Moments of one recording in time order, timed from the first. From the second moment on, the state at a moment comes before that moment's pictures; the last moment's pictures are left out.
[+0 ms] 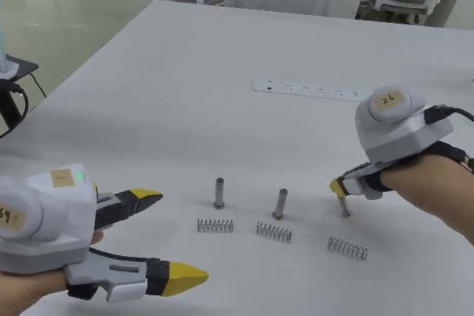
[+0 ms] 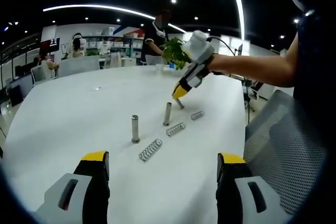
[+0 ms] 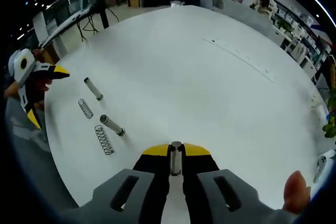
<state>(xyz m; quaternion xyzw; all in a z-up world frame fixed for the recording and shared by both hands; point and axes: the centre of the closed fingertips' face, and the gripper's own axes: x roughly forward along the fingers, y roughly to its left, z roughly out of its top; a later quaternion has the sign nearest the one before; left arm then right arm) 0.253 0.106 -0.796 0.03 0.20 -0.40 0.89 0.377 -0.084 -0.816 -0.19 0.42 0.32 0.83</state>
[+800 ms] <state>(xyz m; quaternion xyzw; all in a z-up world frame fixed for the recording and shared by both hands) 0.251 0.103 -0.794 0.04 0.20 -0.41 0.89 0.360 -0.099 -0.810 -0.17 0.41 0.31 0.84</state>
